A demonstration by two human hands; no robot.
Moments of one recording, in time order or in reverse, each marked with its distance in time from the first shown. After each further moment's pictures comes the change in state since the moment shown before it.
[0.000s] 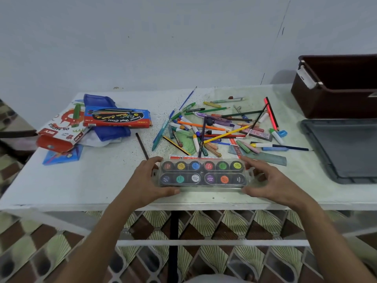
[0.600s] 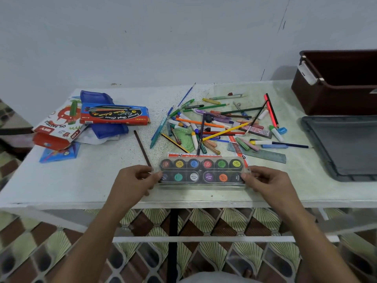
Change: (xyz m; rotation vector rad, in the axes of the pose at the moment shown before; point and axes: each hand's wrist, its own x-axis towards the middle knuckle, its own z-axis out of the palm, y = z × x) left_hand -0.017 0.007 -0.008 -0.244 0.183 -0.224; right_hand -0.015 -0.004 0.029 0.320 0.376 0.151
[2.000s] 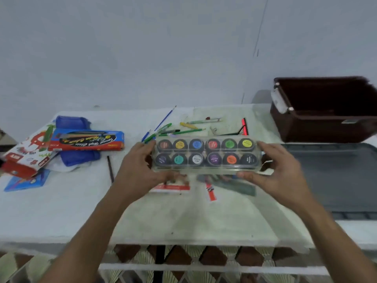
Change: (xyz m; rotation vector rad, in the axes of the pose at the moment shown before) left_hand 0.029 0.140 0.067 0.213 0.013 0.451; right_hand 0.074 -0.068 -0.100 -0.308 0.023 -0.571
